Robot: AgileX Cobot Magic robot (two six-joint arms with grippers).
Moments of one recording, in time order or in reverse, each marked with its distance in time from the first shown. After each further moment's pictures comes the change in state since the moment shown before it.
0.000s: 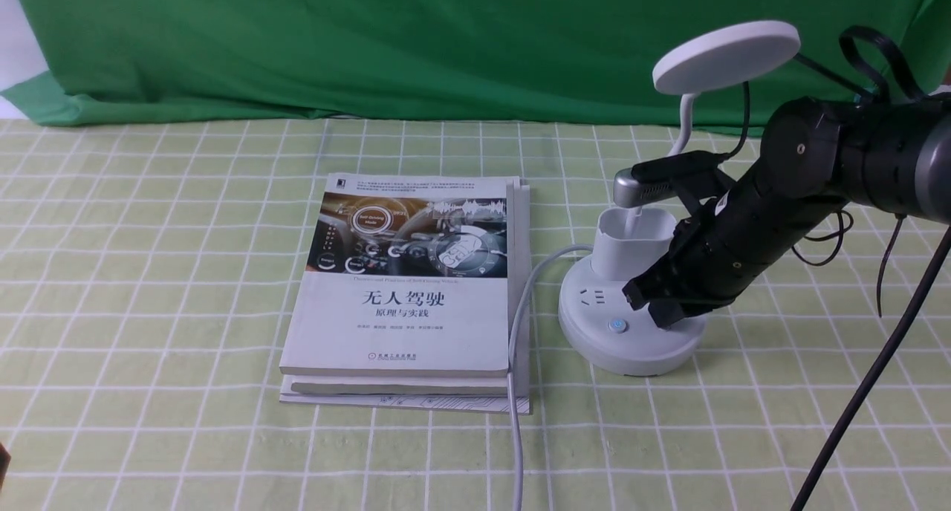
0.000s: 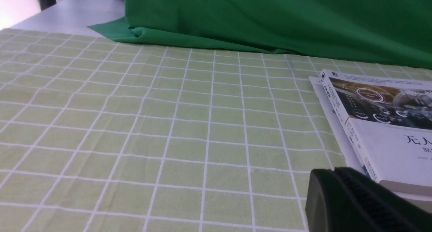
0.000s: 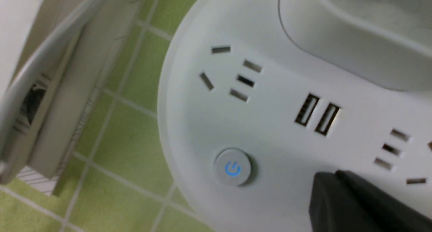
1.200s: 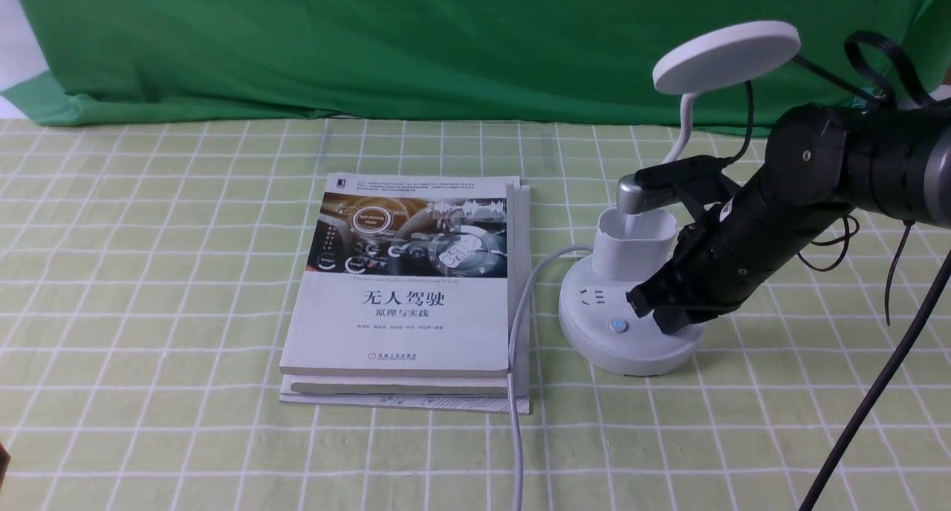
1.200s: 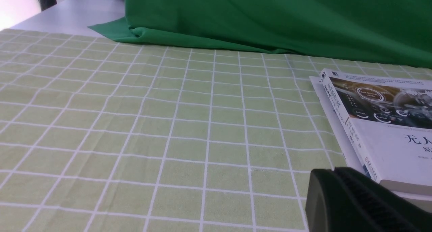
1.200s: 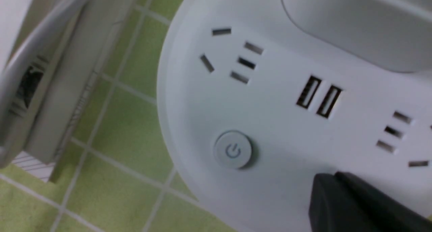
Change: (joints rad) right arm 0.001 -0.015 0.028 -0.007 -0.001 -0.002; left arm 0.000 0.000 0.000 0.002 0.000 0.000
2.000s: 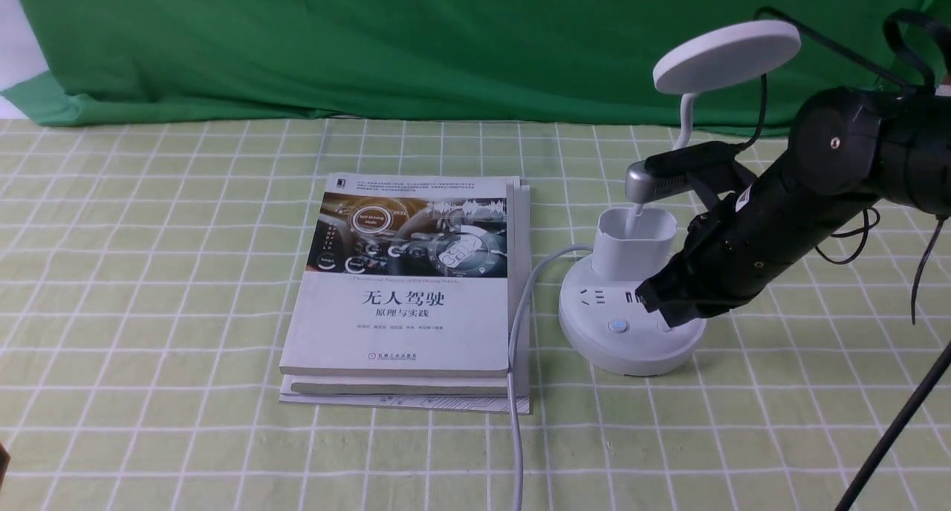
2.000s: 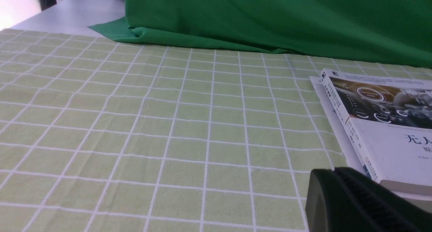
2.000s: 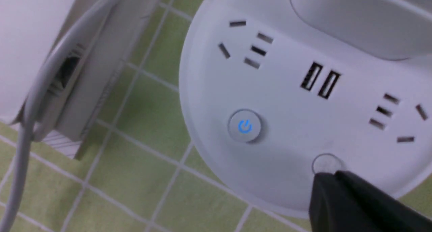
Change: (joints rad) right arm 0.000 -0.060 0.017 0.004 0.025 -0.011; left arm 0.000 0.000 0.000 0.000 0.000 0.000
